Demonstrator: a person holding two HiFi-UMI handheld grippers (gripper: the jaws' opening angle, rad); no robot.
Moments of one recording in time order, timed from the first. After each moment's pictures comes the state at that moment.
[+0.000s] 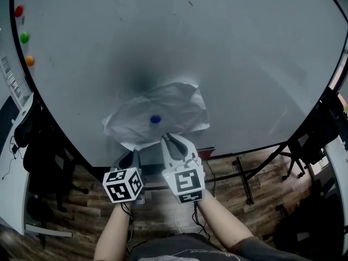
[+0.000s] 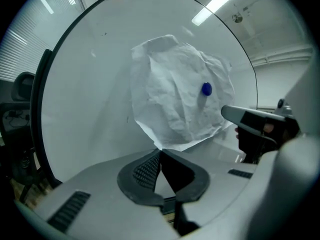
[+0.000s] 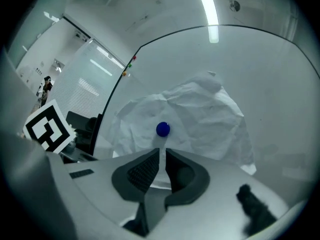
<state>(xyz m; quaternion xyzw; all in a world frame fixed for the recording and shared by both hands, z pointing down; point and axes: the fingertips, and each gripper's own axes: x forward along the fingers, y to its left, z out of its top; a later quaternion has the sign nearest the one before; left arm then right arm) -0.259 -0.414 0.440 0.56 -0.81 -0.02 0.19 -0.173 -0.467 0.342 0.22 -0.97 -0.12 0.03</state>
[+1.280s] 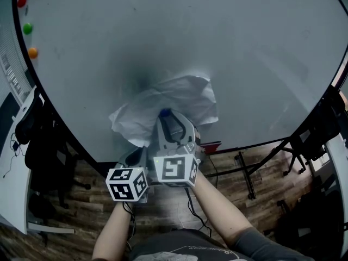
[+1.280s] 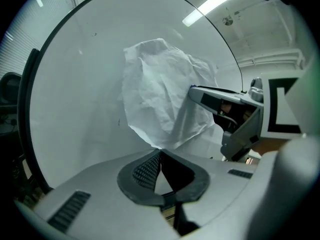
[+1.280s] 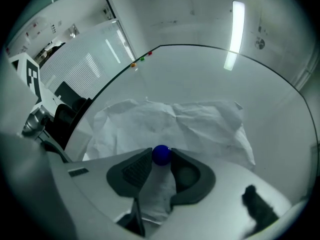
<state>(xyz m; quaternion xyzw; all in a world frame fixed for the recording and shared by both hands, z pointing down) -0.245 -0.409 0.433 0.62 -0.76 -0.01 0.18 -0.211 -0.474 0.303 0.29 -0.92 -0.27 0.01</state>
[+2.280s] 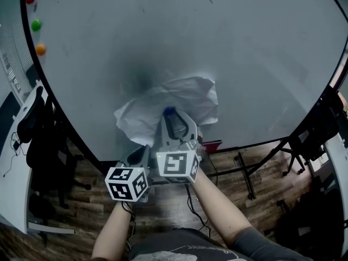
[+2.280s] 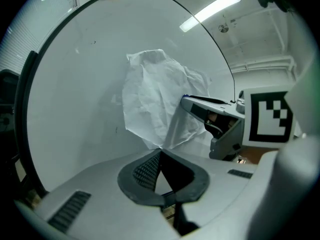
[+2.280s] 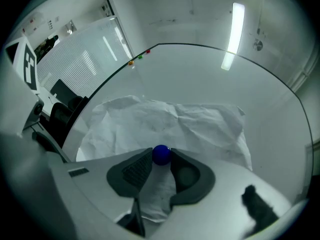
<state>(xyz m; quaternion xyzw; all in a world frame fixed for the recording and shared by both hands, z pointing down) -0.237 -0.399 0.417 0.65 -0.74 -0.02 0.16 -0.210 -0.475 0.303 0.32 -0.91 -0.26 0.02</state>
